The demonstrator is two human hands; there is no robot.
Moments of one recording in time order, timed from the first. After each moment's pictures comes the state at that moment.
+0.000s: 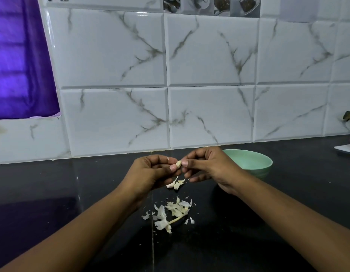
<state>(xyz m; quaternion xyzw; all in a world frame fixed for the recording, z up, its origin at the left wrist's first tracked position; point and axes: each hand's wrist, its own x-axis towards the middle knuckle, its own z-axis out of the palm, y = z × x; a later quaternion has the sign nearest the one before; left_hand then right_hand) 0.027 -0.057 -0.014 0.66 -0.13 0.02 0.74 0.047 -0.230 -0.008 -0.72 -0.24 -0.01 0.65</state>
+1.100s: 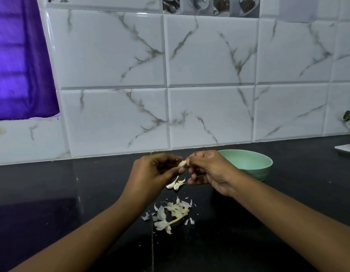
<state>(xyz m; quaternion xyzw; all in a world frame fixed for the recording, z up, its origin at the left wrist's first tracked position) 0.026 -0.062 -0.022 0.79 -0.22 0.24 0.52 0.044 -0.221 -0.007 -0.68 -0.16 0.01 0.71</state>
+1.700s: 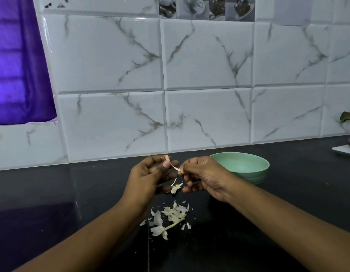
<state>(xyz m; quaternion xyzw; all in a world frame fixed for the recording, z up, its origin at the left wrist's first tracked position) 0.029 -0.070 -0.026 0.63 -0.14 0.11 0.76 0.042 -0.219 -0.009 -0.71 -0.16 0.04 0.69</state>
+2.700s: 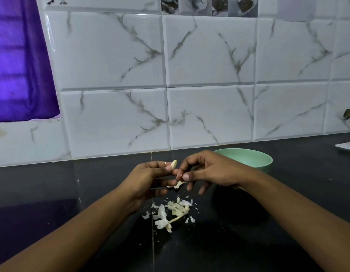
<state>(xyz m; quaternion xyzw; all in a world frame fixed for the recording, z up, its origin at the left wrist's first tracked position) 0.035 -0.053 -0.021 0.70 -0.08 -0.03 0.71 0.043 -0.241 -0.001 -0.82 -0.34 0.07 0.46</state>
